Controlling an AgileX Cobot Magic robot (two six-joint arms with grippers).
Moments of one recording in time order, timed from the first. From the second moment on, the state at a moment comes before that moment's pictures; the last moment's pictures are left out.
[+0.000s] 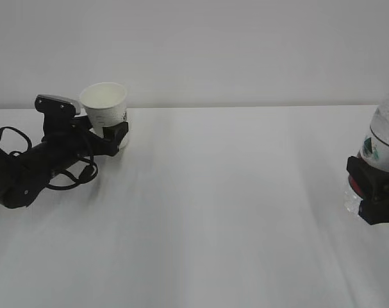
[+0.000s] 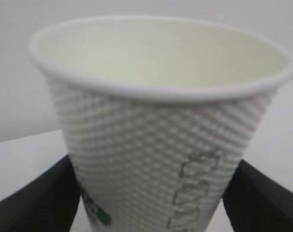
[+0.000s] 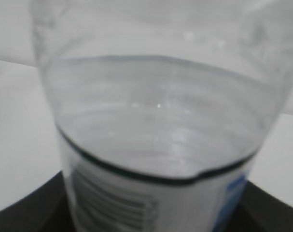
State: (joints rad) left arm -0.16 2.32 -1.04 0.28 -1.06 -0.17; right arm 0.06 1.52 -0.15 -0.16 -1.08 -0.06
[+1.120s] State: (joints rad) left arm -0.15 2.13 -0.82 0.31 -1.07 -0.17; right arm 0.06 1.52 -0.15 -0.16 -1.08 -0.06
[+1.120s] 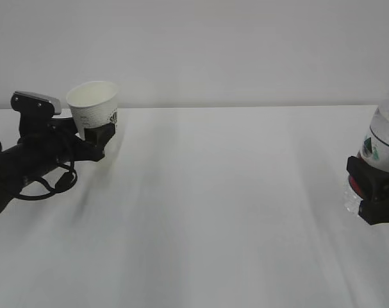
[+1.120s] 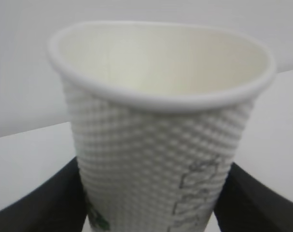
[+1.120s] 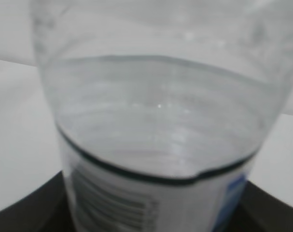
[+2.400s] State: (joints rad) left arm -0.15 1.62 -0.15 0.28 -1.14 -0.13; right arm 0.06 1.52 -0.08 -0.20 -1.08 -0.04
